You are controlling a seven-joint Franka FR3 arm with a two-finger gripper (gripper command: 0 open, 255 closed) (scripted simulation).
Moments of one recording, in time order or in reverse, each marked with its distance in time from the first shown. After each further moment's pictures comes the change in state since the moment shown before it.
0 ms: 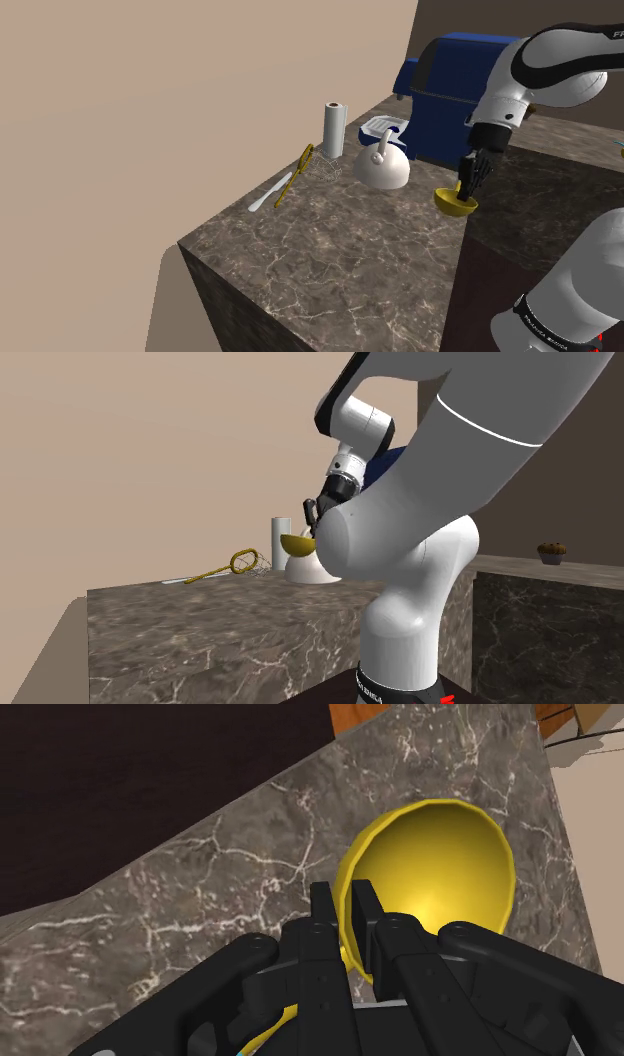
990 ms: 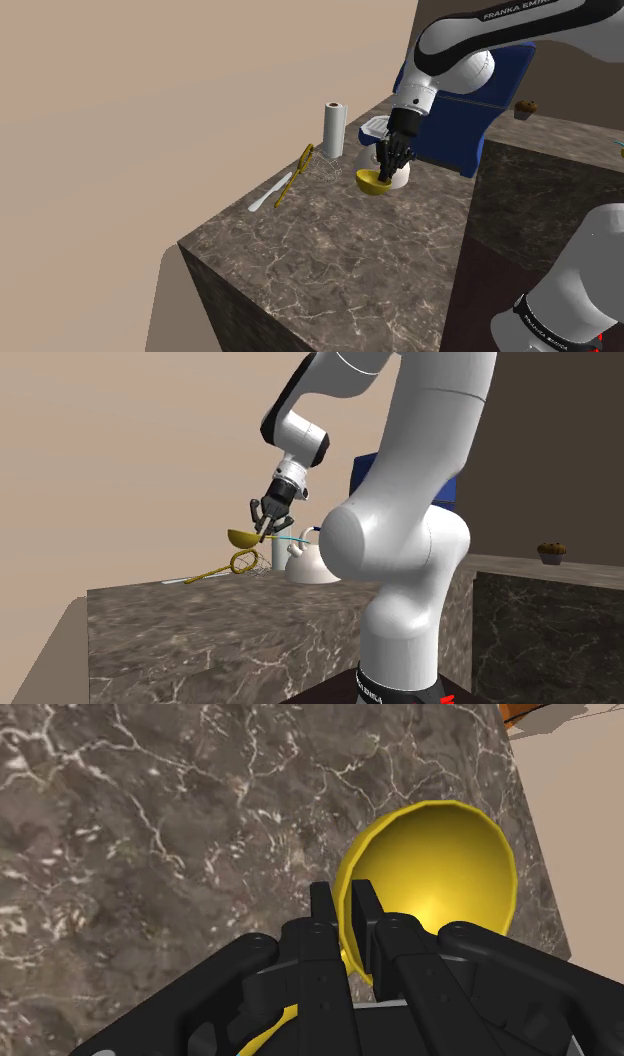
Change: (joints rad) arm 0.181 0.485 0.128 0.355 0.206 0.193 0.106
